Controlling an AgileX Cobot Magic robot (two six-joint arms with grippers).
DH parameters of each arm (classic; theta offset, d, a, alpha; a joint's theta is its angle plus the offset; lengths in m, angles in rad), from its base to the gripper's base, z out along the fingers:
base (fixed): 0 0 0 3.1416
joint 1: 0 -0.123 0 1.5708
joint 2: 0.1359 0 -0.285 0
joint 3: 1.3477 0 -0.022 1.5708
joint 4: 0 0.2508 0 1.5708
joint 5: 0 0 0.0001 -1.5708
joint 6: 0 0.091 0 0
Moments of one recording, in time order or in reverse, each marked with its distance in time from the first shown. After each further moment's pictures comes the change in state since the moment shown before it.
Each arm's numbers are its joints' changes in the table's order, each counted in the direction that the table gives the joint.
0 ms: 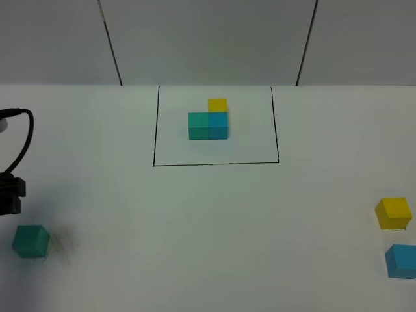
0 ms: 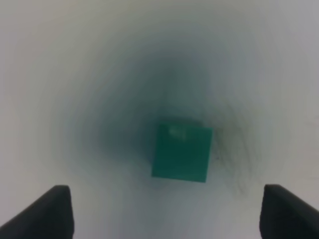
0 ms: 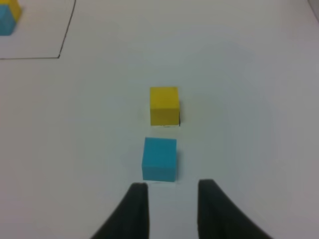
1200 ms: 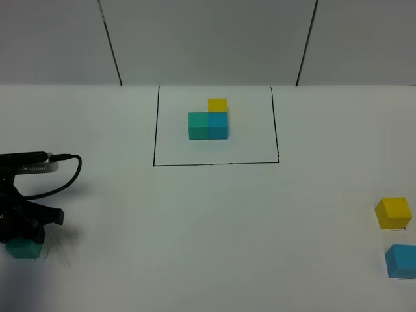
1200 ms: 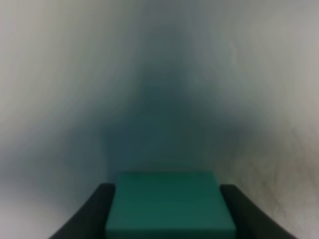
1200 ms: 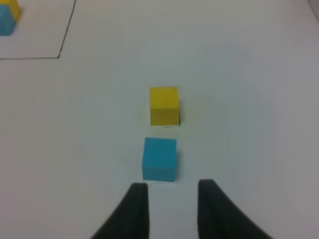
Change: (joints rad) left arm 0.000 0.442 -0.010 -0.017 0.224 0.120; right arm 0.000 0.000 0.000 0.000 0.000 0.000
